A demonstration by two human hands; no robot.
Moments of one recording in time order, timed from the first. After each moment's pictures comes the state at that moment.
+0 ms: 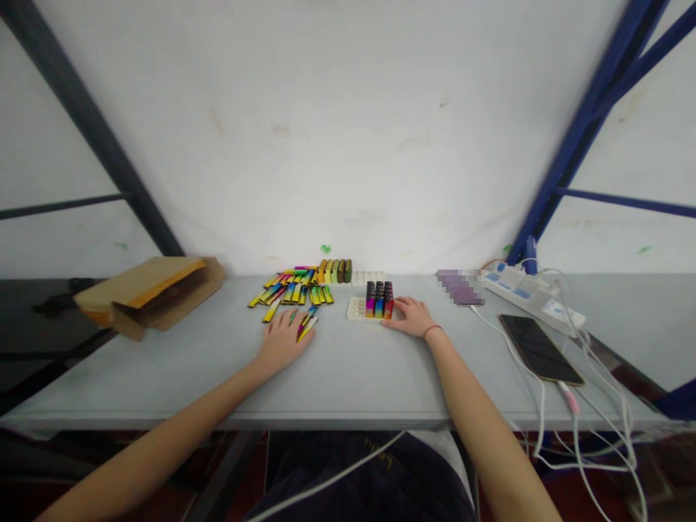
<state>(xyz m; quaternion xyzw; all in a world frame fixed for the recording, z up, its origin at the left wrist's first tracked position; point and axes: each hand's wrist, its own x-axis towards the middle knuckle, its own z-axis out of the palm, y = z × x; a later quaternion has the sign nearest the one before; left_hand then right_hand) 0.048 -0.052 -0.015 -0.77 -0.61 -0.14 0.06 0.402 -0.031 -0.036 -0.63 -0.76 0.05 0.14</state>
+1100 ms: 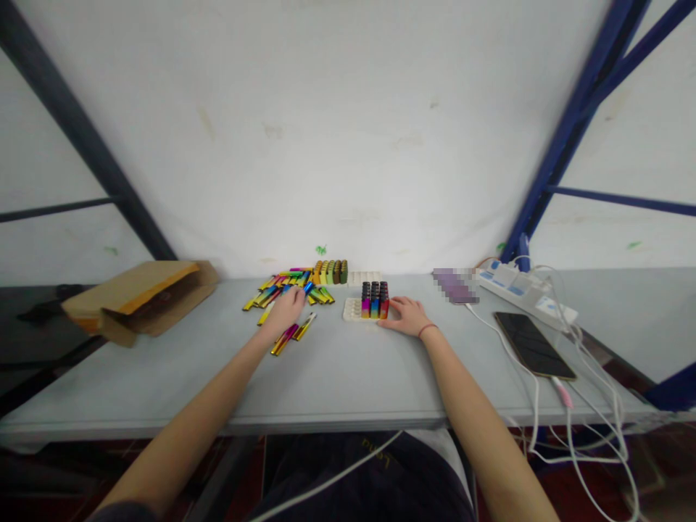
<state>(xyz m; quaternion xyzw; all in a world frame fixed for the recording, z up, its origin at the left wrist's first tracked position) 0.072 0.004 0.034 -0.71 -0.60 -0.32 -0.18 0.401 -0.032 -0.036 -0.63 -0.76 0.05 0.14</state>
